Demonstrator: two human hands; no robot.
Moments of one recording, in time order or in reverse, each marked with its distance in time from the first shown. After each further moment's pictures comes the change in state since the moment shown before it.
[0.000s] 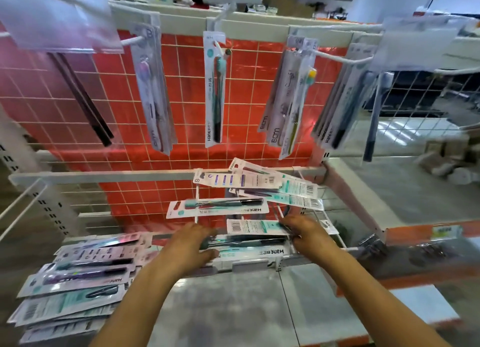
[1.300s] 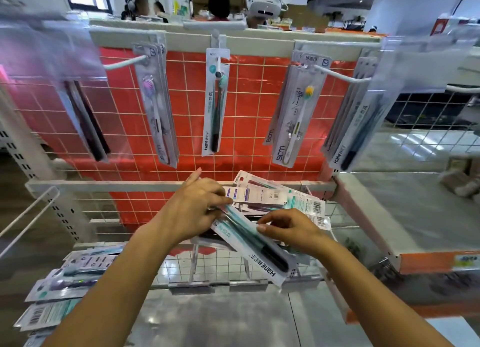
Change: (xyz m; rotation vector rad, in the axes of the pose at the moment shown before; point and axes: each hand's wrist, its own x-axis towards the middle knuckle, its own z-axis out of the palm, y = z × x) left_hand 0.036 0.016 -0.077 0.172 0.458 0.441; right_hand 0.019 -0.050 -0.052 0.605 -0.160 -0.141
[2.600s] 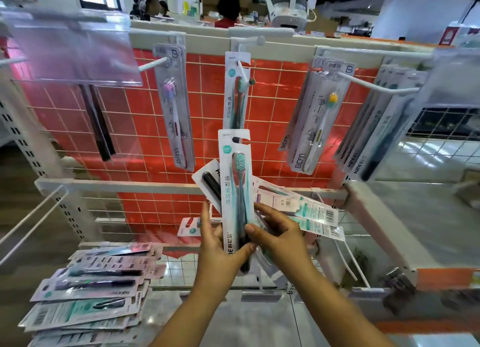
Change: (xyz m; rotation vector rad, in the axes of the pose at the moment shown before) left_hand -0.038 0.063 0.058 -1.167 0.459 -0.783; right_hand 0.016 -0.015 0.064 0.585 0.364 -0.156
